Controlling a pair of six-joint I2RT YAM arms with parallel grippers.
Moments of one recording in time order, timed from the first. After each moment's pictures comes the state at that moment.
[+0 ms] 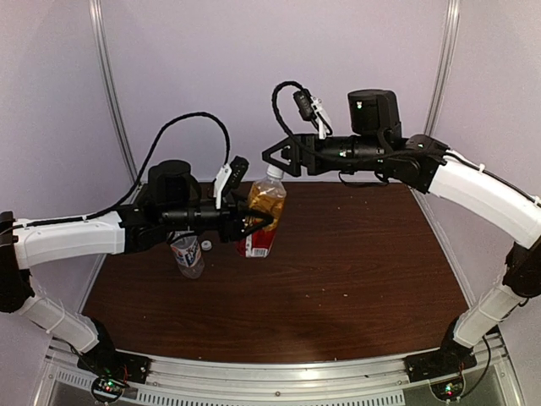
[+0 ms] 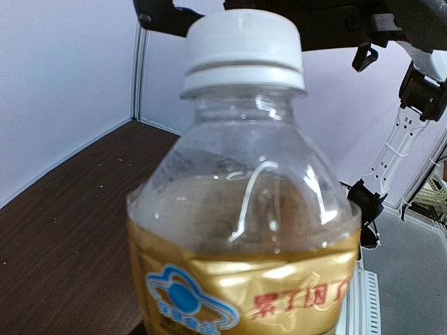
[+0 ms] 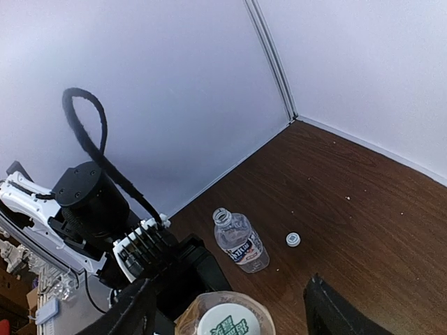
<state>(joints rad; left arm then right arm) -0.83 1.39 0.98 0.21 0.48 -0.12 0.85 1.54 1.64 -0.34 -0.27 0.35</state>
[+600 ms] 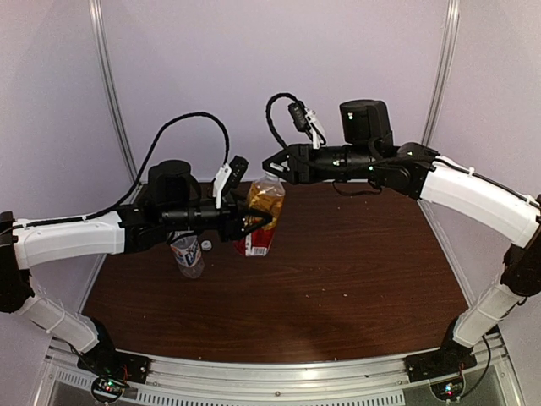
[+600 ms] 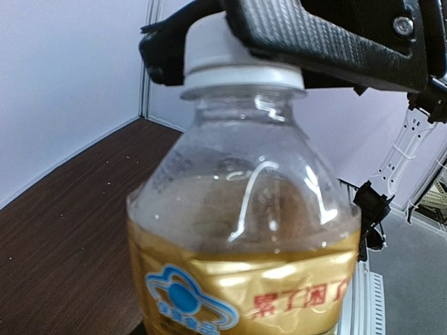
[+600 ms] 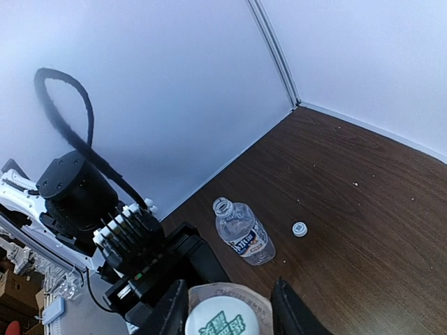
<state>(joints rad) -0.83 1.38 0.98 0.20 0.45 -0.12 0.85 1.56 1.58 -0.29 -0.29 0.40</state>
